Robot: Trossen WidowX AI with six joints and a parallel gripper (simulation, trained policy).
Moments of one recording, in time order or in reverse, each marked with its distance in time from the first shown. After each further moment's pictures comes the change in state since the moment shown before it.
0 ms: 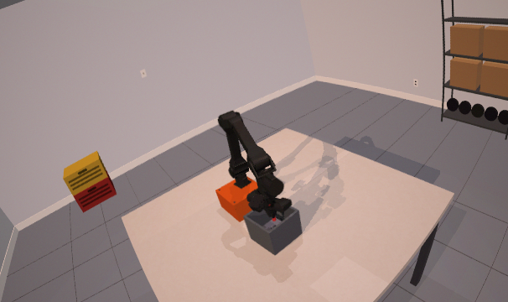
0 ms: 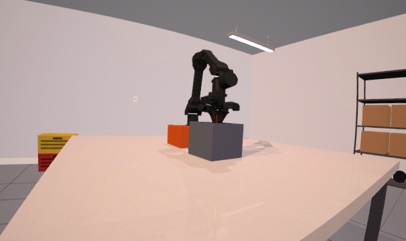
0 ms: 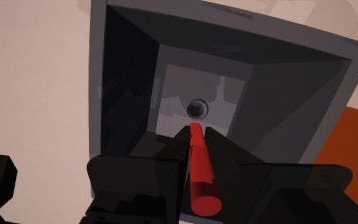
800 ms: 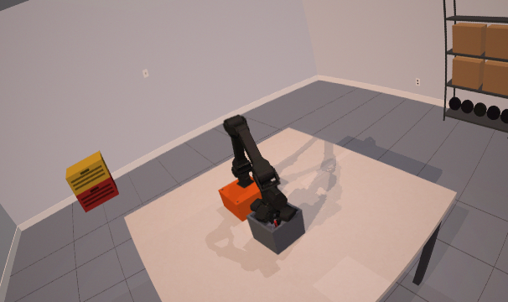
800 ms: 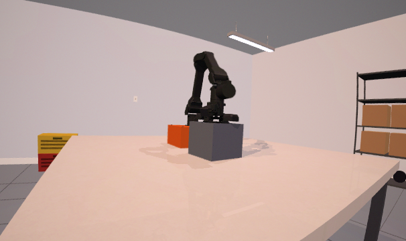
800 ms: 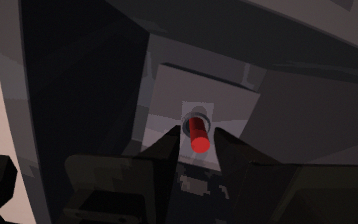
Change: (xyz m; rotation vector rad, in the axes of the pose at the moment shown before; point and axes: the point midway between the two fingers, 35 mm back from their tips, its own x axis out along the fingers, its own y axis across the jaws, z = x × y) arm 0.042 -0.002 0.004 -0.072 0.064 -0.048
